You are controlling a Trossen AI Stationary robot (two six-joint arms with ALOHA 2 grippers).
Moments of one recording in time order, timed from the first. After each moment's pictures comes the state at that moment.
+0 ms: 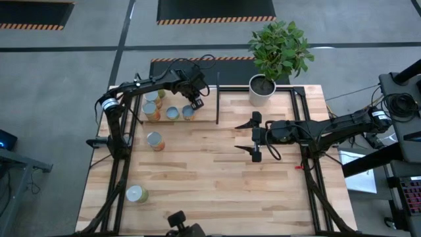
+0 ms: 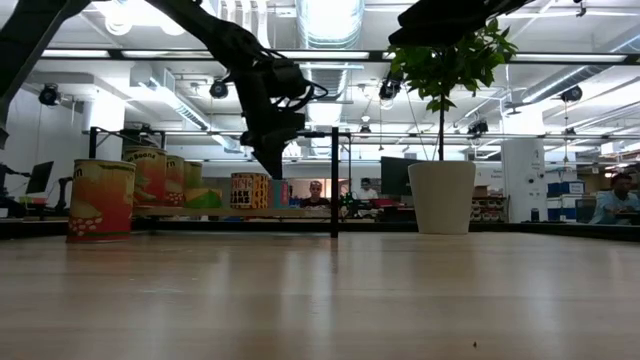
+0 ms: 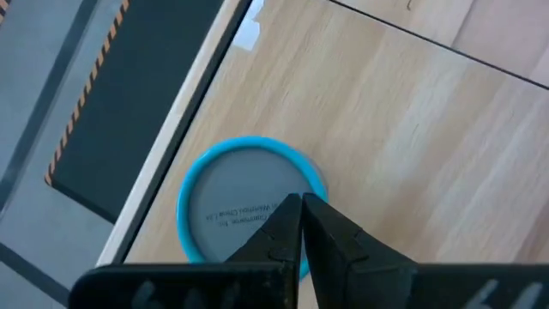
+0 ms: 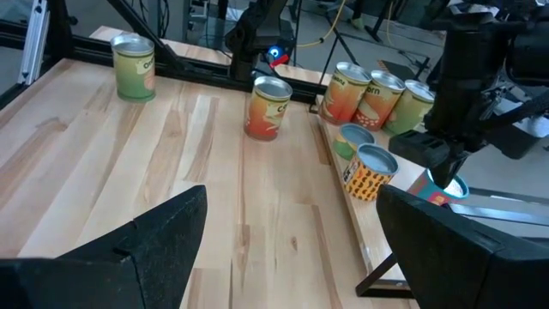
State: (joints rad) left arm 0.61 1.89 1.51 -0.75 -0.11 0.18; right arm 0.13 1.10 0.79 0.00 0.21 -0.16
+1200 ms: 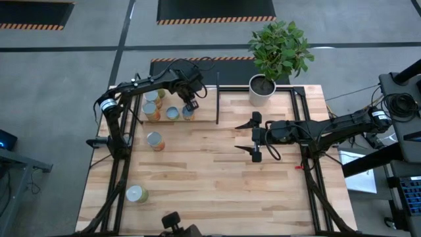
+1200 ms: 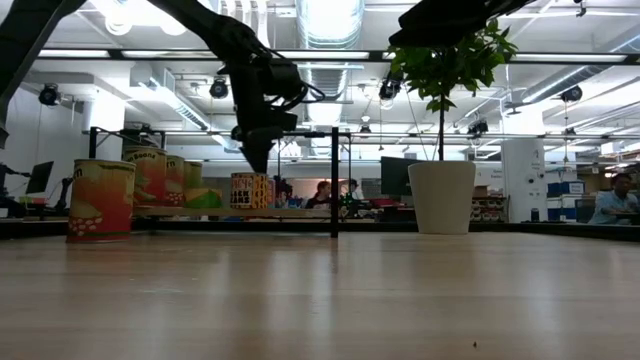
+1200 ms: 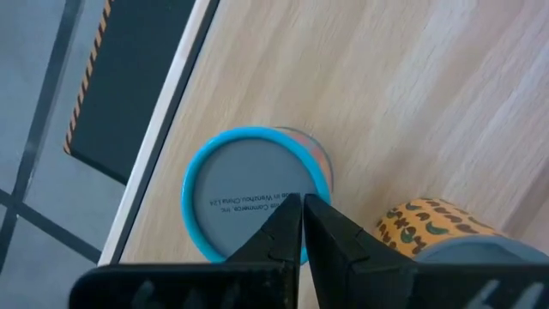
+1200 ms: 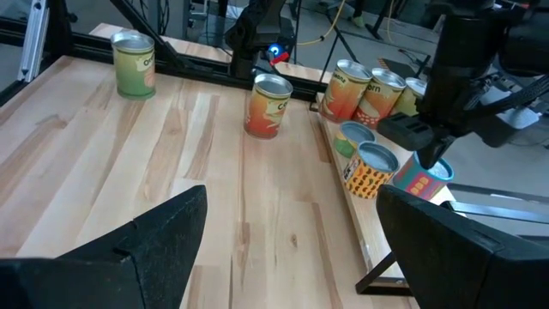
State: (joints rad) left arm 0.61 1.87 1.52 -0.89 -0.17 0.21; right arm 0.13 1.10 0.79 -0.01 0.21 -0.16
